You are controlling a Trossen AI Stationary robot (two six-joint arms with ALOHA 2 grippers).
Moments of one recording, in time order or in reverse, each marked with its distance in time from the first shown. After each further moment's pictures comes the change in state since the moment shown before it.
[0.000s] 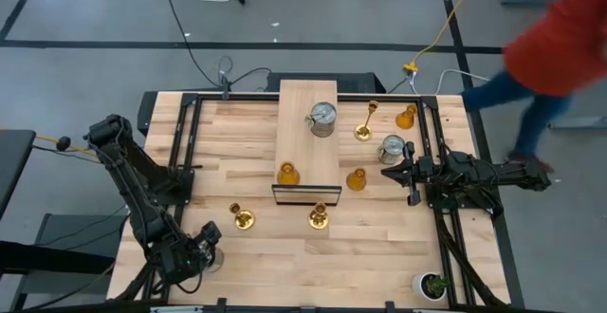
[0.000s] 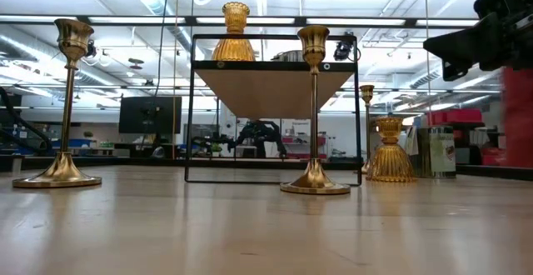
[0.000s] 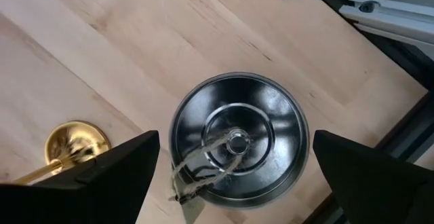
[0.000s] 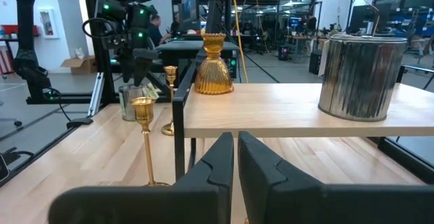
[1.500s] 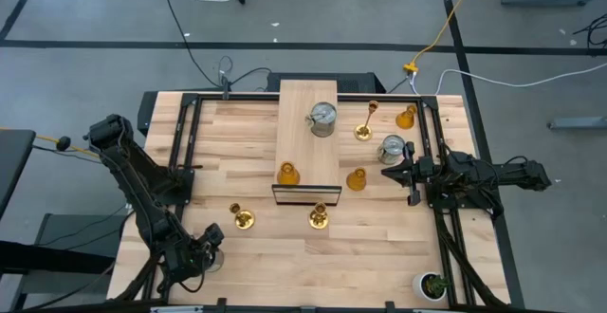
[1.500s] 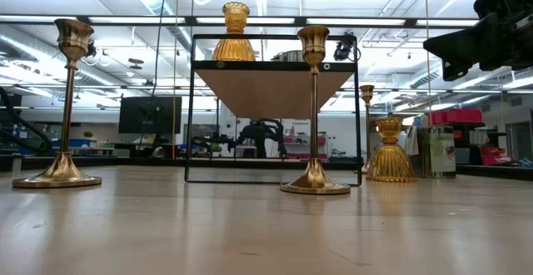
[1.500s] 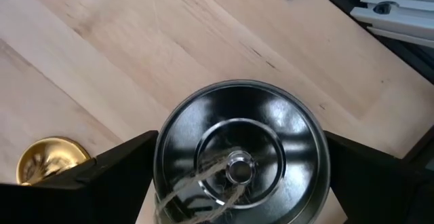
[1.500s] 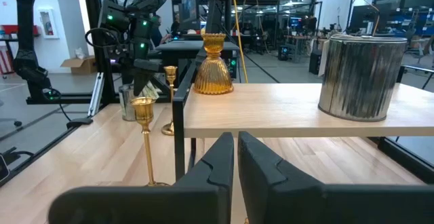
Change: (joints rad) left arm 0.003 0.000 -0.117 0.168 0.000 0.007; right arm 0.000 0.000 0.000 0.000 0.000 0.000
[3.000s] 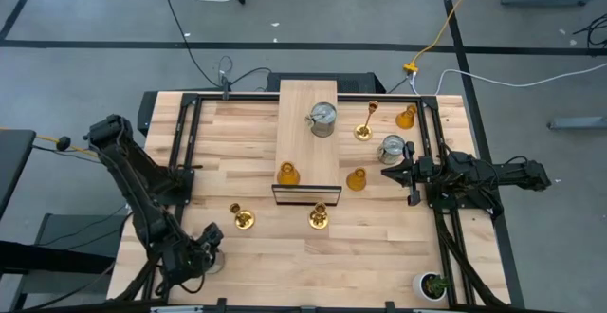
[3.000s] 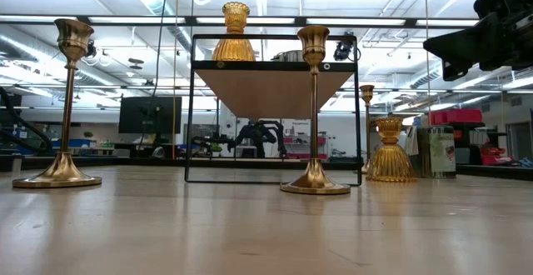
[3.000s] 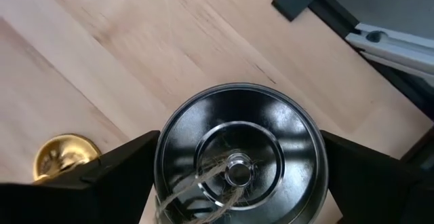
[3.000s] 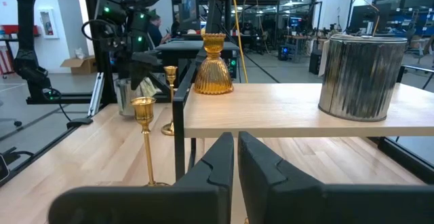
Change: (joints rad) left arm 0.000 0.000 0.070 -0.056 -0.022 -0.056; right arm 0.000 0.000 0.000 0.000 0.000 0.000
